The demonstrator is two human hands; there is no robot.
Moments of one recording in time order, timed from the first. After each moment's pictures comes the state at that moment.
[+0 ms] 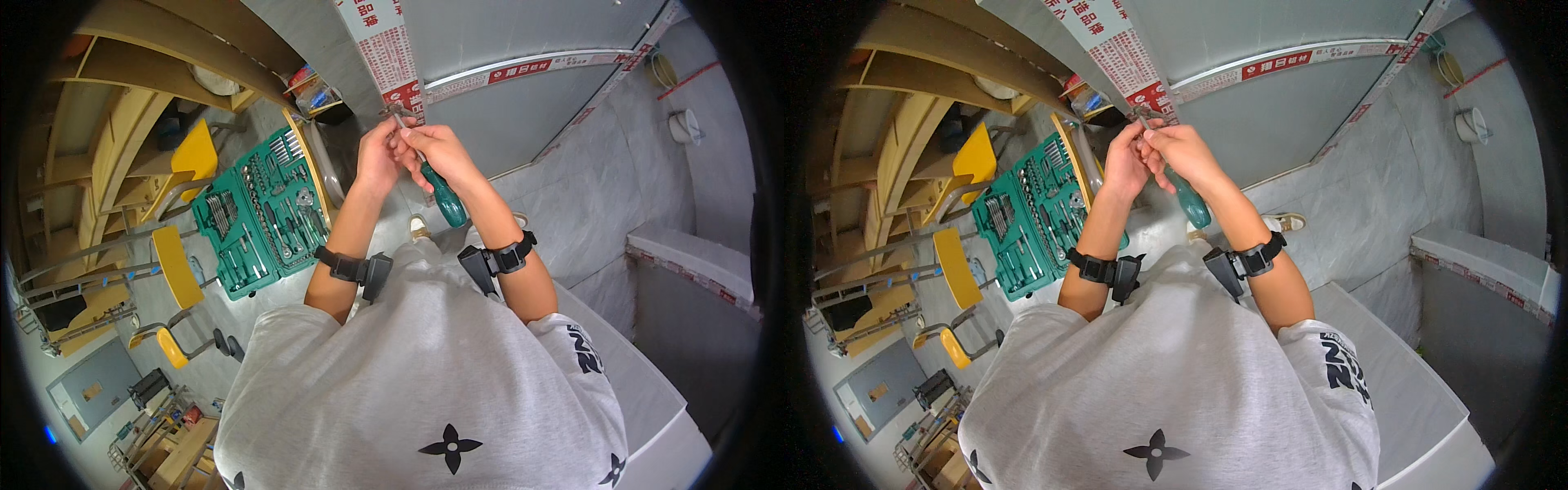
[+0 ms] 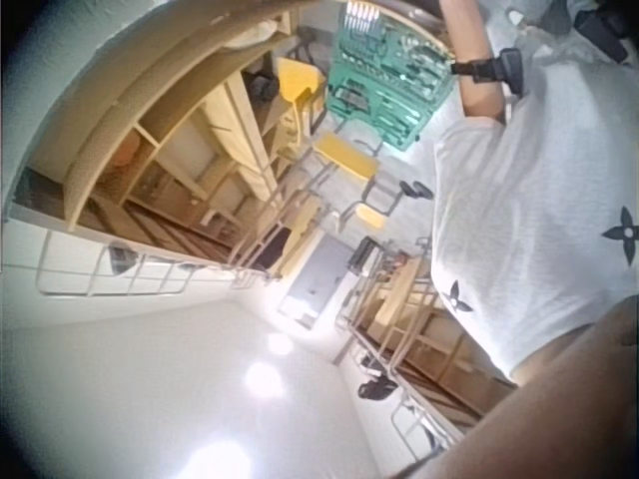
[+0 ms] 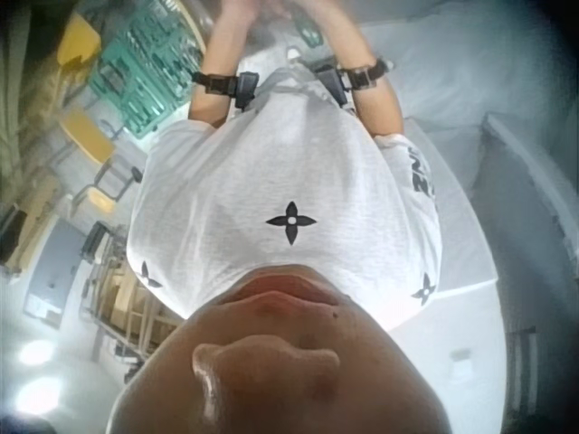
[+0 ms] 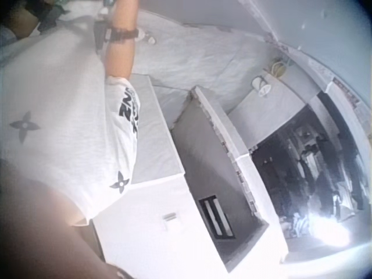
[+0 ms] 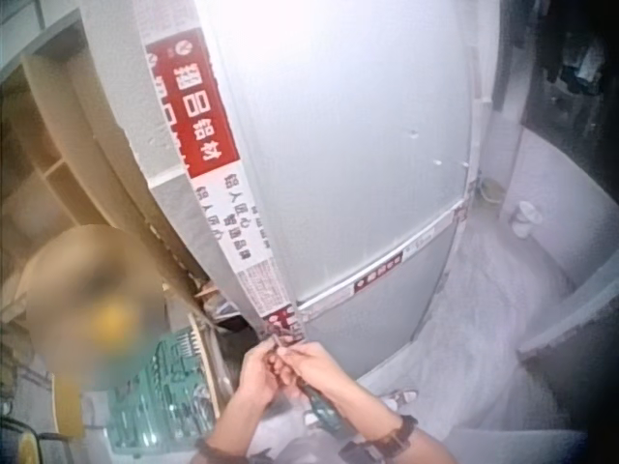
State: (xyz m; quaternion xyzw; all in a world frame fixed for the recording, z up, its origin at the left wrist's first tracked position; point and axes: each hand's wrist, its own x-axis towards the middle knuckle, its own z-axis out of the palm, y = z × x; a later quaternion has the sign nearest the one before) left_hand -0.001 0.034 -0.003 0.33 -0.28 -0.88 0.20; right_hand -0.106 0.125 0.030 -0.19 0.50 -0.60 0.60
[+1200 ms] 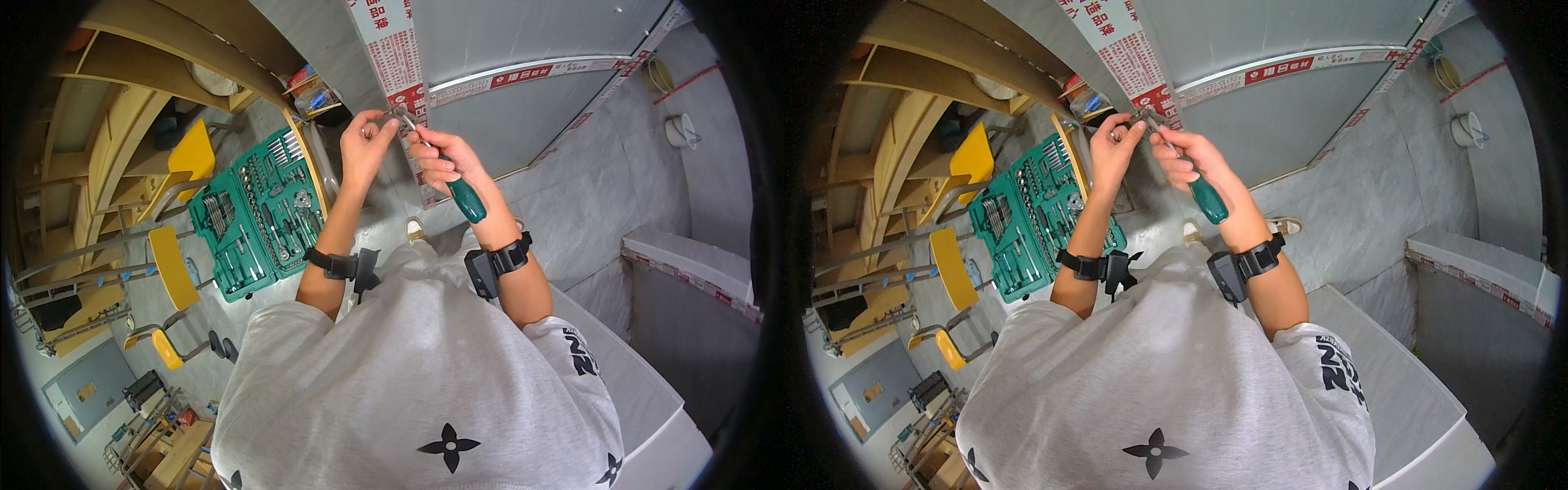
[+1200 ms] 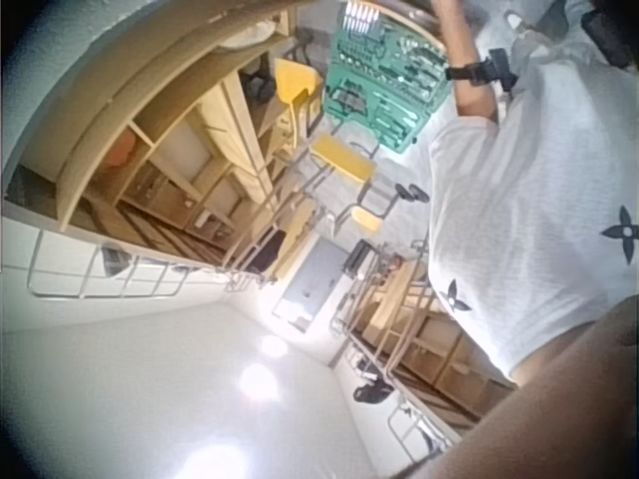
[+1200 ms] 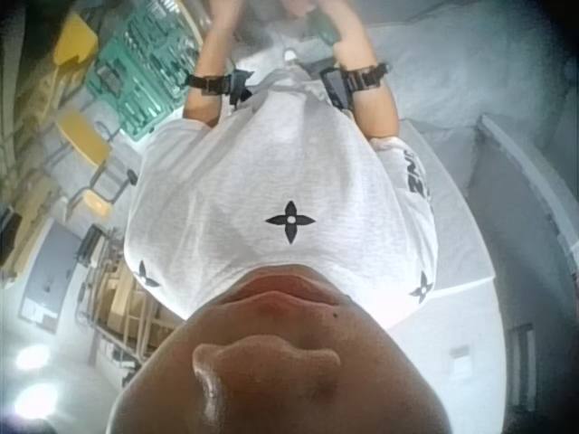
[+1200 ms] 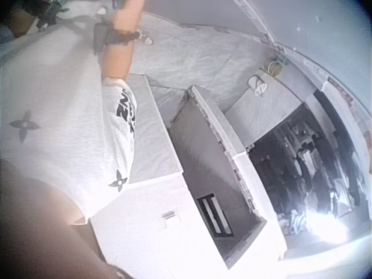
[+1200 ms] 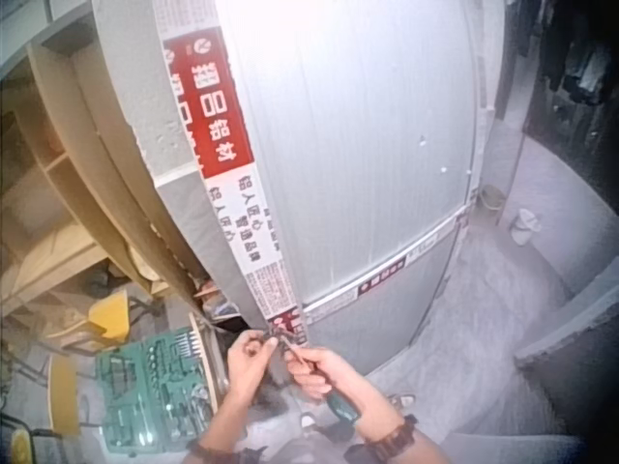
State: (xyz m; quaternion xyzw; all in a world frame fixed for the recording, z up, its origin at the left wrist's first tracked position) left_hand 0.011 0.009 -0.013 0.38 -0.64 -0.59 0.32; right_hand -0.123 0.128 0.012 0.08 0.08 -0.59 0.80
